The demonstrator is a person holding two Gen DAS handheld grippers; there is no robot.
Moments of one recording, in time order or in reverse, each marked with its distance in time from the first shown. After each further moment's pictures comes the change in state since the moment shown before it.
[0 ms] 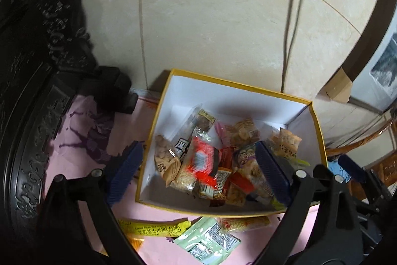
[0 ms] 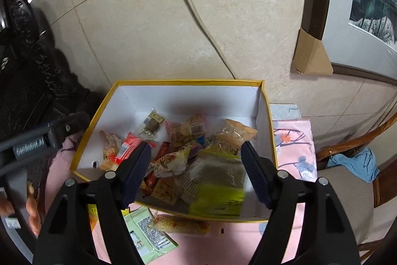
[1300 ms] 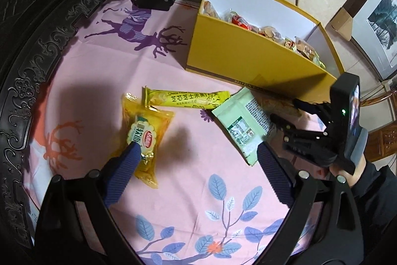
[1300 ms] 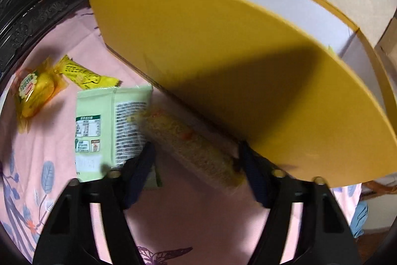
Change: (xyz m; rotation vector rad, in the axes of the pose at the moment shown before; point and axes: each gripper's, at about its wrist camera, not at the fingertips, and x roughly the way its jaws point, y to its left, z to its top) left arm -0.038 0.061 -0.182 -0.046 0.212 -0.001; right arm 0.106 0.036 -0.145 -0.495 0.238 0.127
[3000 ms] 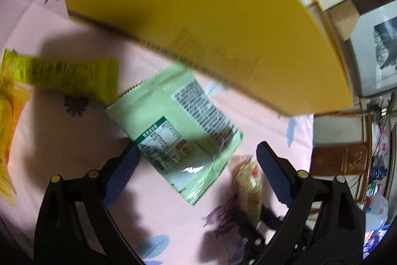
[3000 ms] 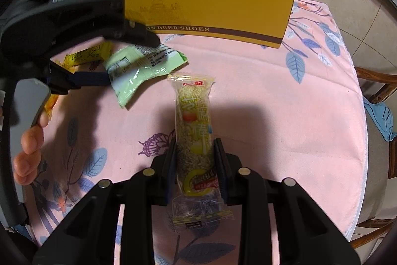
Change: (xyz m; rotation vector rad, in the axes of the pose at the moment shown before) left arm 0.131 -0.089 0.019 -0.152 0.162 -0.269; right arm -0.060 0.000 -0.114 0.389 0.039 0.029
